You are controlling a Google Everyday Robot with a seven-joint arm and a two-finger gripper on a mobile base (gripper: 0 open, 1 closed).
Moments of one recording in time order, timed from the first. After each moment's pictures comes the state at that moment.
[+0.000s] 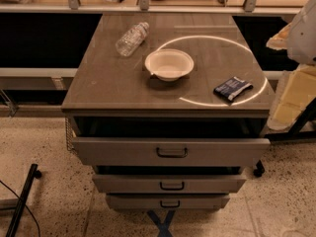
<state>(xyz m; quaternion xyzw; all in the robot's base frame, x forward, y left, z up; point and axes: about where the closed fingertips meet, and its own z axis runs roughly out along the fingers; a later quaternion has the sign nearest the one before) 0.438 -0.217 0.976 -0.60 0.78 -0.03 0.16</state>
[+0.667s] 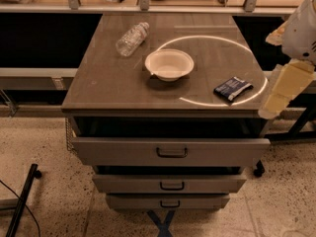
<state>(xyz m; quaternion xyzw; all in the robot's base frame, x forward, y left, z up) 0.467 -0.222 0.970 -0.58 0.79 -0.04 0.19</state>
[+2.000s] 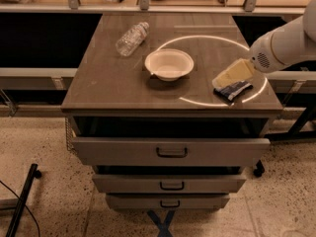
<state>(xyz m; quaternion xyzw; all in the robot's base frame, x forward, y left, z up) 0.617 -0.229 0.896 -0.34 0.86 0.03 0.37</state>
